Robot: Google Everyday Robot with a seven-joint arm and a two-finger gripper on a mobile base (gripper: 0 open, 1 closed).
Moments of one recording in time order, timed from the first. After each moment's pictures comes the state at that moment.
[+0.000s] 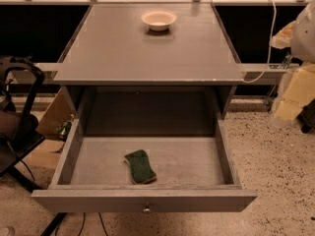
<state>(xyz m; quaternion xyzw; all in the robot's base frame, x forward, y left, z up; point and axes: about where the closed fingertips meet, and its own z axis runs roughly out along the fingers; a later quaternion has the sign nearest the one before) 0.438 -0.217 0.977 -0.60 0.78 -0.03 0.16</state>
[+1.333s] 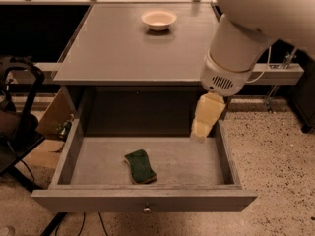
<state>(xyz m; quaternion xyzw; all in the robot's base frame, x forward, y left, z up) 0.468 -0.117 0.881 -0.56 0.82 0.00 0.09</state>
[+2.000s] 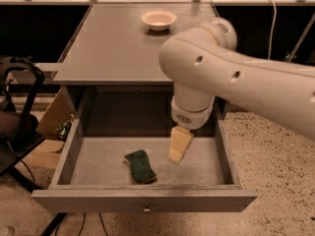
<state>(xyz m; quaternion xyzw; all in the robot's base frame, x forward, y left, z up) 0.471 -0.090 0.780 -0.50 0.86 -0.05 0.03</state>
